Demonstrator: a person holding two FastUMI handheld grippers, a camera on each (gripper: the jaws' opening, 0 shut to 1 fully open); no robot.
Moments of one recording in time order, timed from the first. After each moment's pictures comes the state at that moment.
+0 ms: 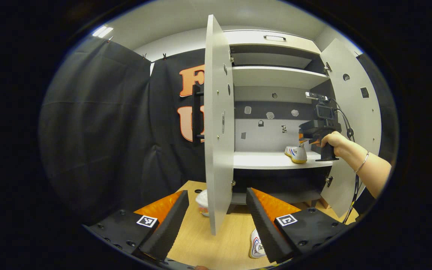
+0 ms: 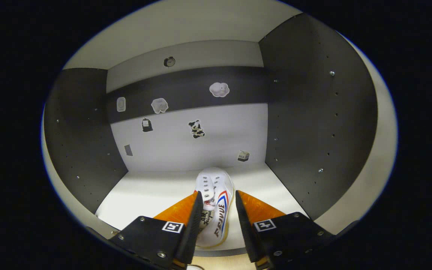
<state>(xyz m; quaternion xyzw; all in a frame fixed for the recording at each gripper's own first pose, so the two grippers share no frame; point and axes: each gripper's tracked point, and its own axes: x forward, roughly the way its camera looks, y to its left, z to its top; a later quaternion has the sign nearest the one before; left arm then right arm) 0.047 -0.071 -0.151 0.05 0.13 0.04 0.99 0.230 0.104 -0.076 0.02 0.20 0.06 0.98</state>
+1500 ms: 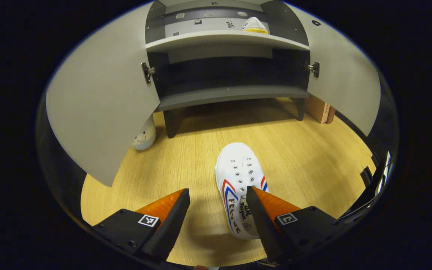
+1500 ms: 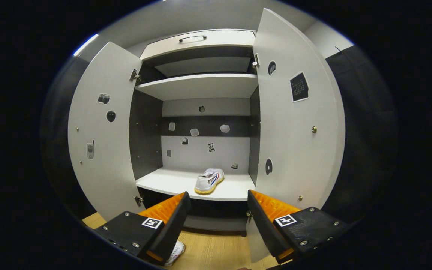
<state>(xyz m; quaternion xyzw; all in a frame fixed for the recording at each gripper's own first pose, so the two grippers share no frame) 0.030 -0.143 -0.502 0.12 0.45 -0.10 0.88 -0.021 0.016 -0.011 -0.02 0.07 0.12 0.99</state>
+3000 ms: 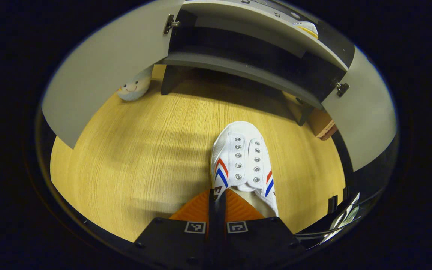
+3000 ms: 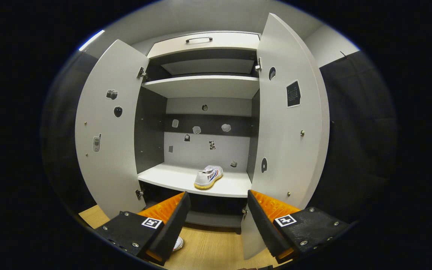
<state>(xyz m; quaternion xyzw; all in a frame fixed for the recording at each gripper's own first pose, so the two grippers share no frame) 0.046 -0.149 -0.505 -0.06 0.53 -0.08 0.84 -0.045 0.011 -0.008 -0.05 0.08 0.13 0.99</state>
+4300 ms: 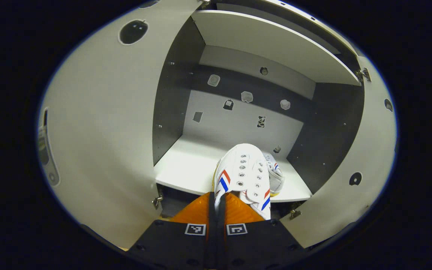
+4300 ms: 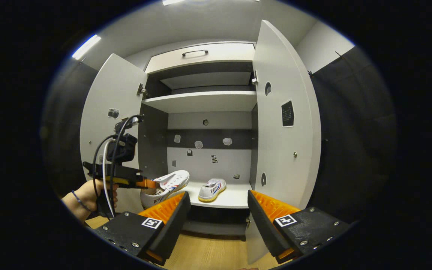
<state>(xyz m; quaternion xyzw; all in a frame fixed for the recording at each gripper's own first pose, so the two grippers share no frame) 0.102 -0.111 -0.340 -0.07 0.27 -0.05 0.96 -0.047 0.007 0.028 -0.02 0.03 0.14 0.99</state>
